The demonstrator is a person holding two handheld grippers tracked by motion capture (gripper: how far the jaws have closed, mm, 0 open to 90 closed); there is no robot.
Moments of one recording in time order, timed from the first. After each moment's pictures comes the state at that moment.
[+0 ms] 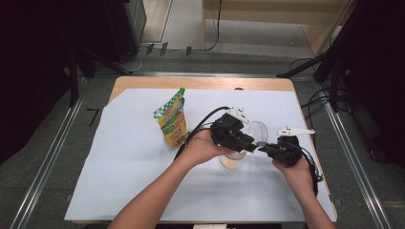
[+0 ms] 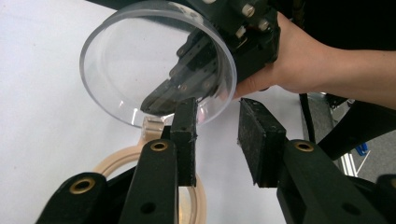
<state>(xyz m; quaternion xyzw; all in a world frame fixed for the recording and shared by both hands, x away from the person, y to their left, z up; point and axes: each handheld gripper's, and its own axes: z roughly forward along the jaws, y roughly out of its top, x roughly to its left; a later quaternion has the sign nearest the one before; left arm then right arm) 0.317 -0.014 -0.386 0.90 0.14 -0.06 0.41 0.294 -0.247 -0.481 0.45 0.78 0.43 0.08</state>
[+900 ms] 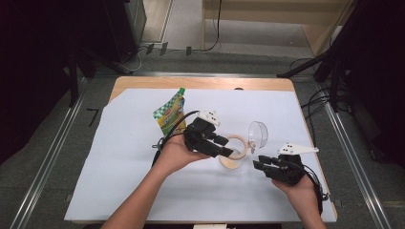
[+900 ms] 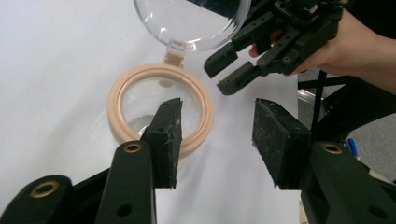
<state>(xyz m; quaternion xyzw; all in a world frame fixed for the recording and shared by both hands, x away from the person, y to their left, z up) 0.305 0.055 -0.397 0.89 0.20 -0.07 0.42 0.240 -0.237 -0.477 0.42 0.79 0.44 0.07</state>
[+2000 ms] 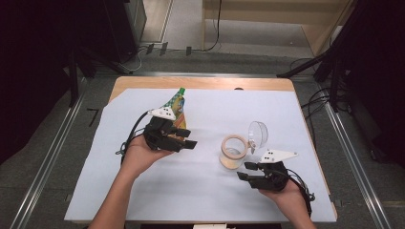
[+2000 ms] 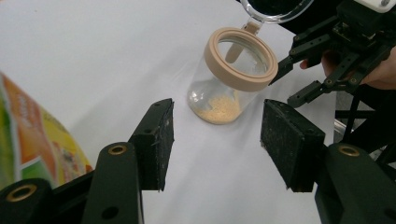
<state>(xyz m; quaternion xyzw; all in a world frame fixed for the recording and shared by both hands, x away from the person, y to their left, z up) 0.306 0.153 -0.395 0.86 0.29 -0.02 0.43 0.231 -0.200 -0.484 0.35 0.83 0.44 0.04</state>
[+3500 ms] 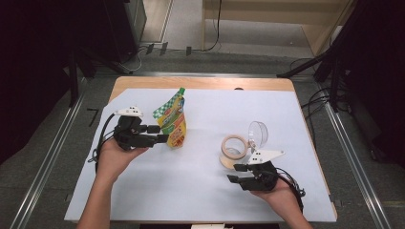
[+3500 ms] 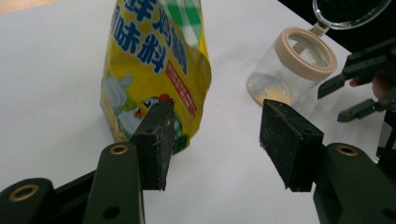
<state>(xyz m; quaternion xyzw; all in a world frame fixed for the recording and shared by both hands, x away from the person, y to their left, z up) 0.302 0.213 -0.394 0.82 0.38 0.04 0.42 0.233 -0.174 -0.484 0.30 0.85 0.44 0.02</state>
